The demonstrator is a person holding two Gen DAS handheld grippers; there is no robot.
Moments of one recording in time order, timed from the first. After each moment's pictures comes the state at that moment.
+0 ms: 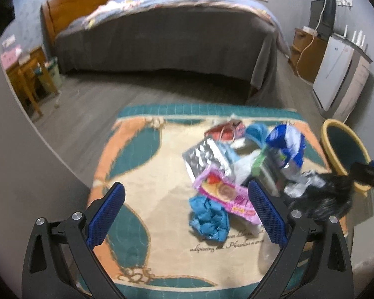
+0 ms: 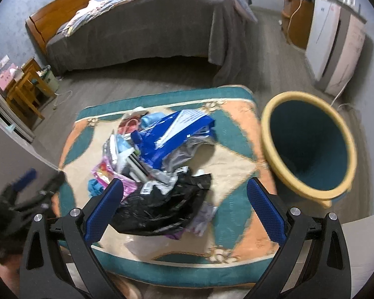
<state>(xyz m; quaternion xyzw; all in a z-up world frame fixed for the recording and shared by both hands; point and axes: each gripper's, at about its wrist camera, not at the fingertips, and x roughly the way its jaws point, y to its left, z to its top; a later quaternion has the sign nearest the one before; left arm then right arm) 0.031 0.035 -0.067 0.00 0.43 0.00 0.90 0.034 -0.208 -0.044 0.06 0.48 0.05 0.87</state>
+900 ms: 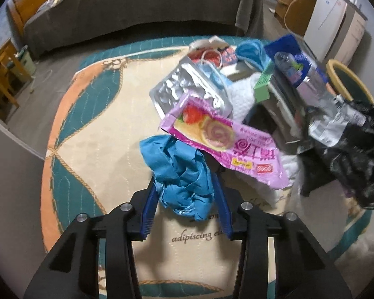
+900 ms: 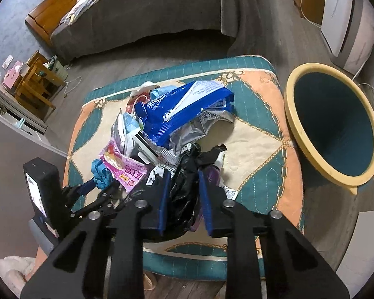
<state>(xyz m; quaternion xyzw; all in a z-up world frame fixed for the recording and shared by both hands) 0.043 0.010 -0.151 0.04 0.52 -0.05 0.85 0.046 -0.207 -0.070 0.10 0.54 0.09 0.83</state>
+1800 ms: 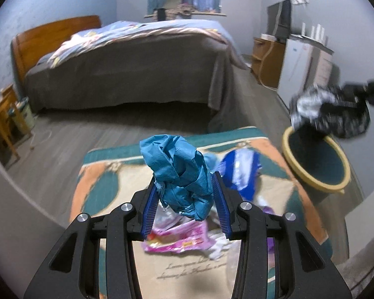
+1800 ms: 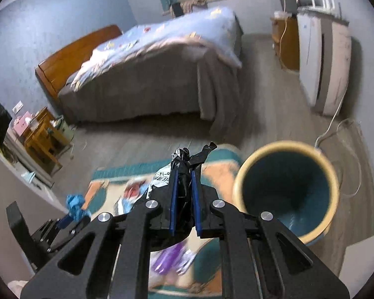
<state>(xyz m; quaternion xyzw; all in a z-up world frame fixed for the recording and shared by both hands) 0.035 -0.037 -0.025 0.05 0.35 -0.10 0.93 0.053 -0.311 0.048 0.13 0.36 0.06 0.92</state>
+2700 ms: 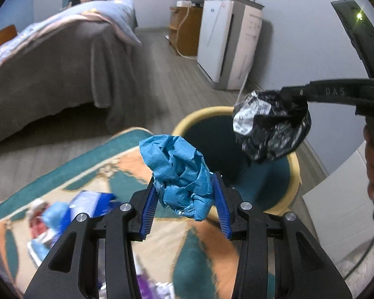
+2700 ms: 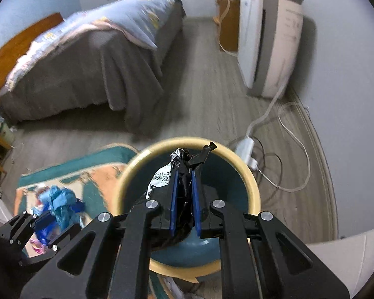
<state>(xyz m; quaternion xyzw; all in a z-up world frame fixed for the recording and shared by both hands) 0.110 -0.253 -0.068 0.09 0.41 -0.31 0.85 0.105 -0.452 -0.025 0.10 0.45 -0.10 0.88</state>
